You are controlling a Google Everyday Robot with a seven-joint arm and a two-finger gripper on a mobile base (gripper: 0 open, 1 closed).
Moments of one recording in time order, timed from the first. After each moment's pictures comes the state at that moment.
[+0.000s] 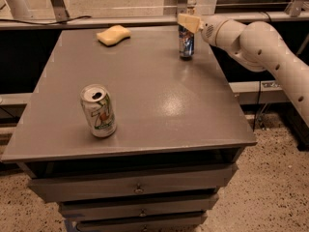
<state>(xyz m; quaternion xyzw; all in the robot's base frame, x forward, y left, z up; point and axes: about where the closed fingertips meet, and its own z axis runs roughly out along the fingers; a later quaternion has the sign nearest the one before) 0.823 -0.146 0.936 -0.11 0.72 0.27 0.63</state>
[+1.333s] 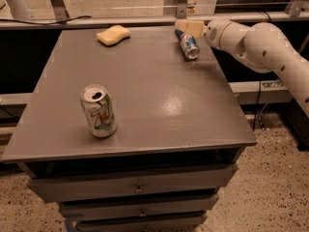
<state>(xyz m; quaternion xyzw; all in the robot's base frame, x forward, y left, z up) 0.813 -0.155 0.926 -0.11 0.73 0.27 0.62</state>
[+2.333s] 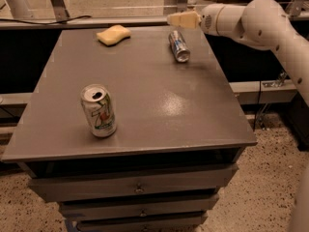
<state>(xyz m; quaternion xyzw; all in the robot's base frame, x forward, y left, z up) 0.819 -0.130 0.952 -0.20 0.74 0.23 0.59</state>
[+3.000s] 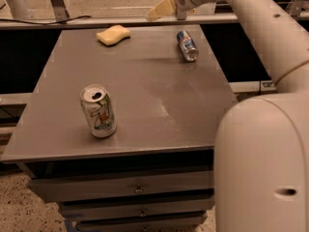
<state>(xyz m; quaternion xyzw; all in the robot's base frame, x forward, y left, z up) 0.852 -0.065 0.972 -0.35 0.78 0.09 0.50</state>
